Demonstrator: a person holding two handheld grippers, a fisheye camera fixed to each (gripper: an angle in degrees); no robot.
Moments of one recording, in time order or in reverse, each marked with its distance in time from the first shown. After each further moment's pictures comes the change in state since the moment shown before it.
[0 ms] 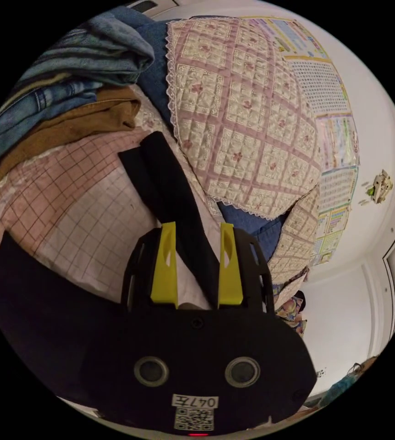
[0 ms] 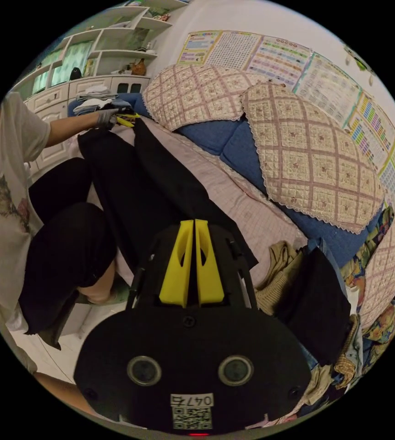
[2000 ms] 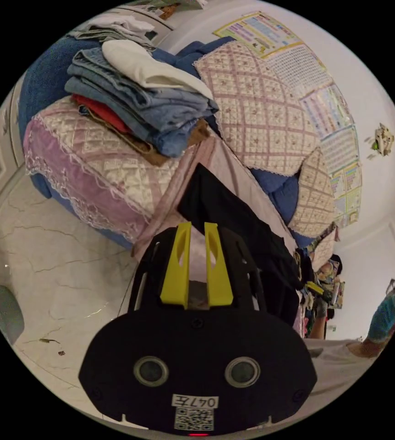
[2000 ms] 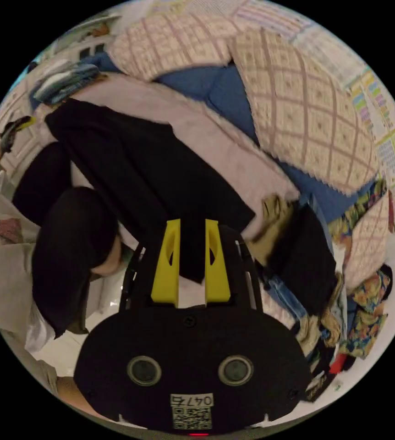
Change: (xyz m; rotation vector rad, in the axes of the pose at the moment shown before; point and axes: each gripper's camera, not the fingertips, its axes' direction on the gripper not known) left arm -0.192 0.349 -0.506 -0.086 -0.206 0.156; right arm -0.288 0.047 0.155 -0.403 0.071 0.092
